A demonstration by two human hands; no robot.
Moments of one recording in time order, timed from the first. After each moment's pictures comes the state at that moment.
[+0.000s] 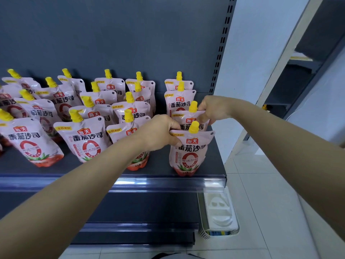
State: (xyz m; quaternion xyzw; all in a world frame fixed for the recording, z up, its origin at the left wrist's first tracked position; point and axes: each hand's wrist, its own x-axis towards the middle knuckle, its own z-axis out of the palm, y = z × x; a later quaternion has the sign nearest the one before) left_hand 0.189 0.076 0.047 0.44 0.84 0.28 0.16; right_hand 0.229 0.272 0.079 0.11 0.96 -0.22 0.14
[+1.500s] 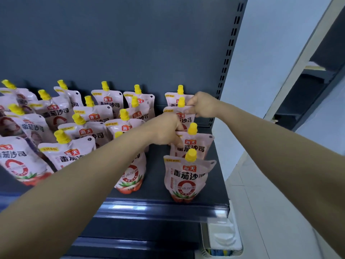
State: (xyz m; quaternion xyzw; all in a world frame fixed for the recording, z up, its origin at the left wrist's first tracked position) left_hand 0.134 0.133 0.064 0.46 0.86 0.16 0.17; right_hand 0.142 0.309 0.070 0.09 0.97 -0.22 0.03
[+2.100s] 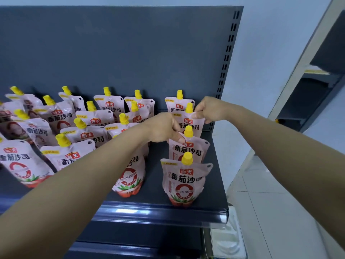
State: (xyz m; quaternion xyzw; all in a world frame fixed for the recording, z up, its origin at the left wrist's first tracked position) left_hand 0.123 0.137 0.065 0.42 0.84 0.28 0.21; right_hand 0.160 0.326 0.080 0.09 0.96 -0.27 0.07
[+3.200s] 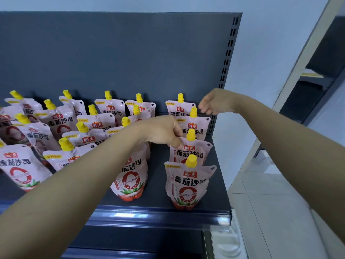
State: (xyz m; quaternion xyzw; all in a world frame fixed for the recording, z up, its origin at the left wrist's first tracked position) left_hand 0.129 0.125 0.086 0.45 0.84 0.17 0.24; right_hand 0.164 0.330 0.112 0.17 0.94 -0.30 0.07
